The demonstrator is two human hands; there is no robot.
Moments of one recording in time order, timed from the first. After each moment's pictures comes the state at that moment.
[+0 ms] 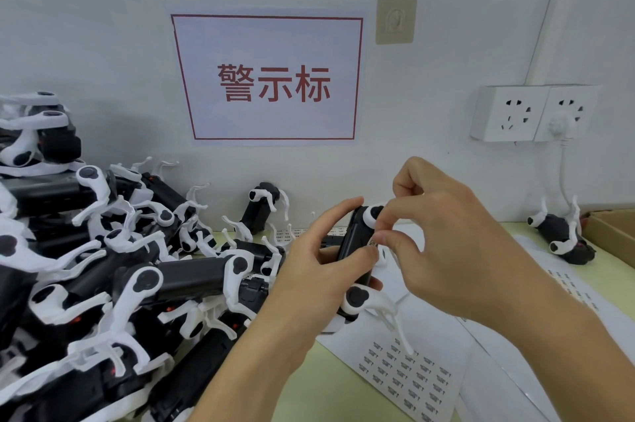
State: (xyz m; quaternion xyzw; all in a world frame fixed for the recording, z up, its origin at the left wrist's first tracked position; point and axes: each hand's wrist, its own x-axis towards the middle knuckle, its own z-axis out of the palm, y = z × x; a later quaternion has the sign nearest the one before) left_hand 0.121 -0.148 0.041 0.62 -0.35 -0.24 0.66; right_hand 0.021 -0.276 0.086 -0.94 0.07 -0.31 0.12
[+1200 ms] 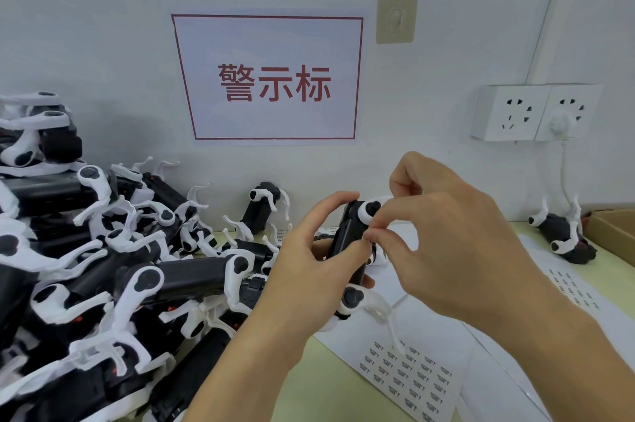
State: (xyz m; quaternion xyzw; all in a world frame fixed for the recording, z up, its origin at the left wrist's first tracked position) left_hand 0.117 -0.143 0.051 0.62 -0.34 -0.21 0.67; right_hand 0.020 -0.268 0.086 -0.93 0.07 -0.37 0.01
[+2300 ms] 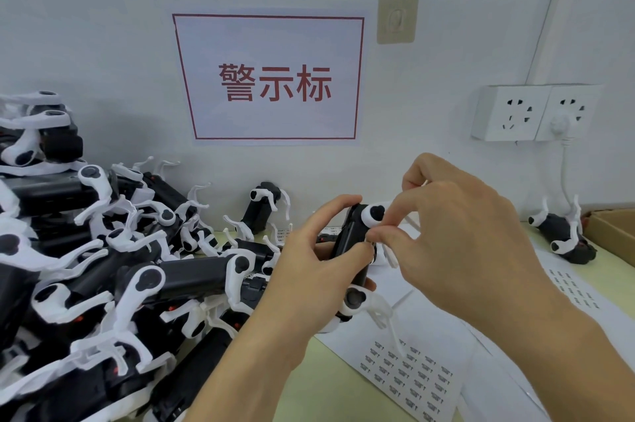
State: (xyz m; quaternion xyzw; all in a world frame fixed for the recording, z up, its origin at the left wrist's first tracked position) left_hand 0.117 -0.143 0.052 0.64 -0.33 -0.22 0.66; right_hand 0.020 -0.261 0.092 -0.93 0.17 -0.34 0.02
